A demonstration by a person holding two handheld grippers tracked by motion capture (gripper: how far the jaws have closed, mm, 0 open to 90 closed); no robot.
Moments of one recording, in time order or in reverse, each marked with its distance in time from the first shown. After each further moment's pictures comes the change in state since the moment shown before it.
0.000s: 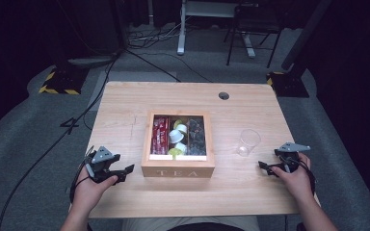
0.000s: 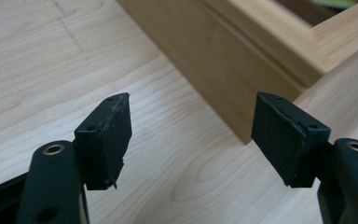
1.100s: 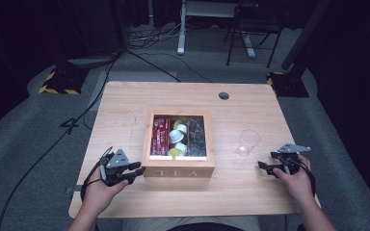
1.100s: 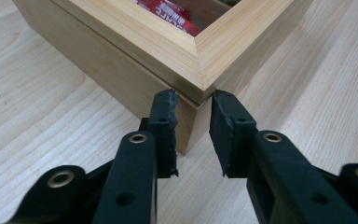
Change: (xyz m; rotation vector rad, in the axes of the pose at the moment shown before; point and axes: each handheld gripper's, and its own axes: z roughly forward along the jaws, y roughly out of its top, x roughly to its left) left arm -0.032 0.014 0.010 0.050 -0.128 0.201; right arm 0.011 0.003 -0.008 0.011 0.024 0.023
